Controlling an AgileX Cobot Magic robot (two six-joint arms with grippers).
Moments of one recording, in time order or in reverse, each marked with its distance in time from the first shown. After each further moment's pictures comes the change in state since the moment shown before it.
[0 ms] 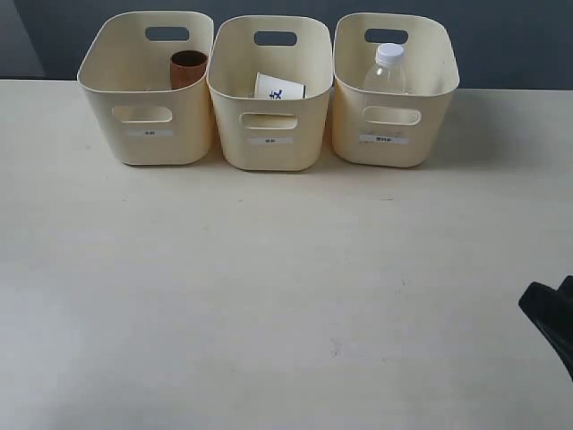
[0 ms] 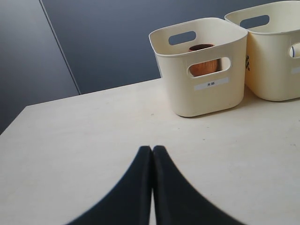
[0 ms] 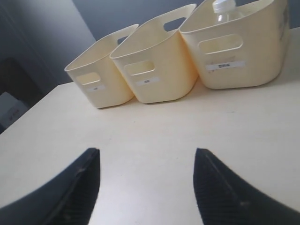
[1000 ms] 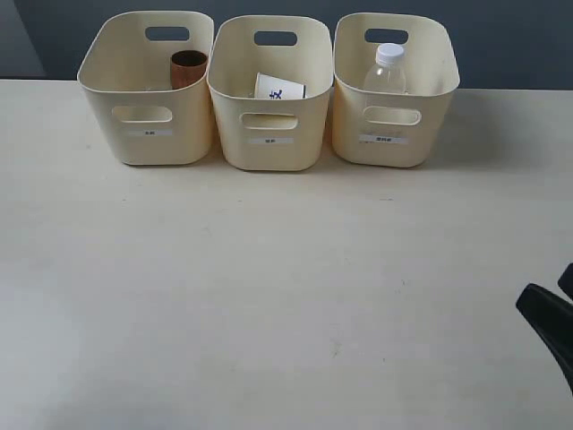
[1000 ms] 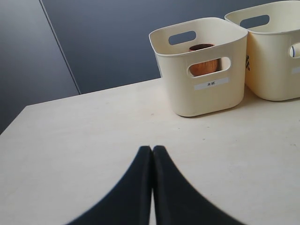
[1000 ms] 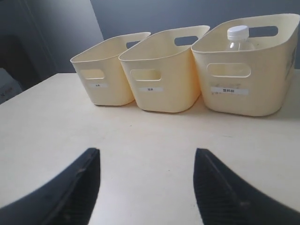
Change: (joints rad) left arm 0.000 0.000 0.000 0.000 0.000 0.000; right arm 0.075 0.000 0.000 -0.196 -0.024 -0.004
